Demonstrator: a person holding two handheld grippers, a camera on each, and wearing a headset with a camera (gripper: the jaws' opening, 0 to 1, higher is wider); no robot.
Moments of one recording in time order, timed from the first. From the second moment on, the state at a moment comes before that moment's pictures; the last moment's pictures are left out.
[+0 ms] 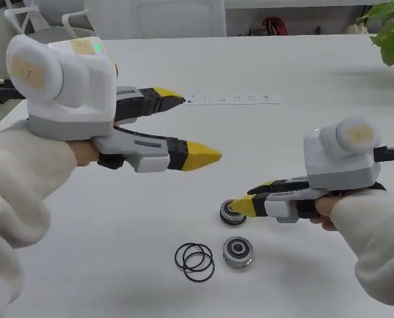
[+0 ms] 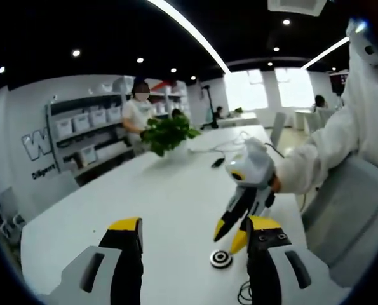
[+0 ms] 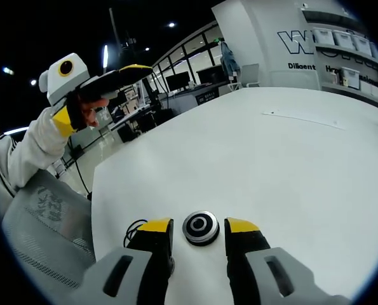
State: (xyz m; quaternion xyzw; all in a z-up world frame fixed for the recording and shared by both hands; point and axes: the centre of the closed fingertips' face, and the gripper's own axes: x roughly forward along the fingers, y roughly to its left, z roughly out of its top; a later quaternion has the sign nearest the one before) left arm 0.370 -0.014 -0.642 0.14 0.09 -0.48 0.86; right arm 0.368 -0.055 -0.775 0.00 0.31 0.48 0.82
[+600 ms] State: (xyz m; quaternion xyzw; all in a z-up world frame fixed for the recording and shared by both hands) left arm 0.380 -0.041 -0.705 0.13 0.13 -0.49 0.85; right arm 0.364 -0.059 -0.799 -0.03 0.33 0.50 0.80
